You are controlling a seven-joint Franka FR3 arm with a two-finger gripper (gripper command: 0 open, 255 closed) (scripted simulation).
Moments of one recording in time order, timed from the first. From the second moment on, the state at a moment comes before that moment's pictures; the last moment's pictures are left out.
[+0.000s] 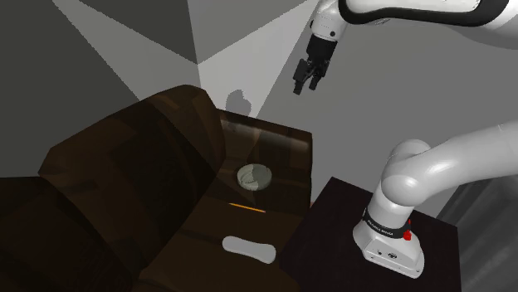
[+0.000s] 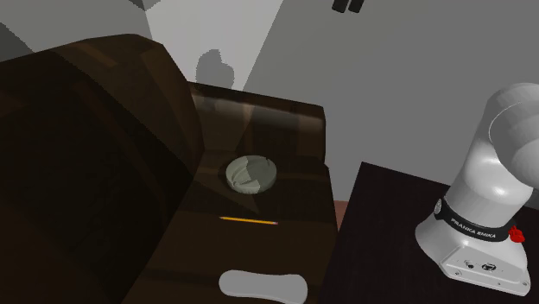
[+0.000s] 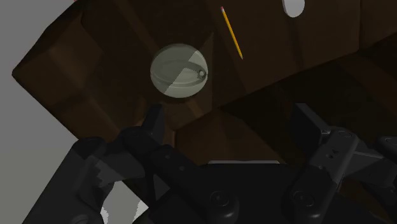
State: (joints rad) arm -0.02 -0.83 -0.03 -2.30 0.05 1.71 0.06
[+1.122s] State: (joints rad) arm 0.08 -0.64 0.14 -2.58 0.11 2.10 0.11
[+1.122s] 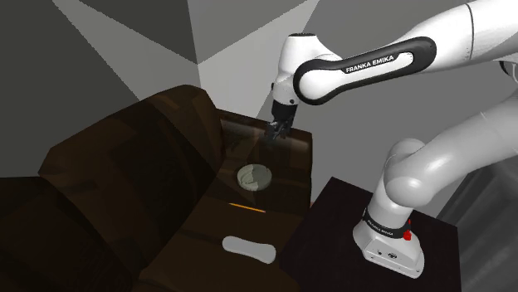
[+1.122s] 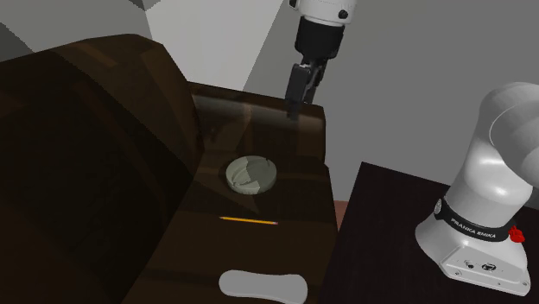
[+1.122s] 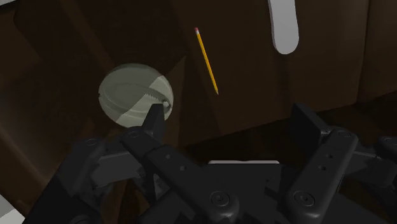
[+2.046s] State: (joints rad) arm 0.13 -0.23 0.31 -2.66 0.08 2.52 0.20
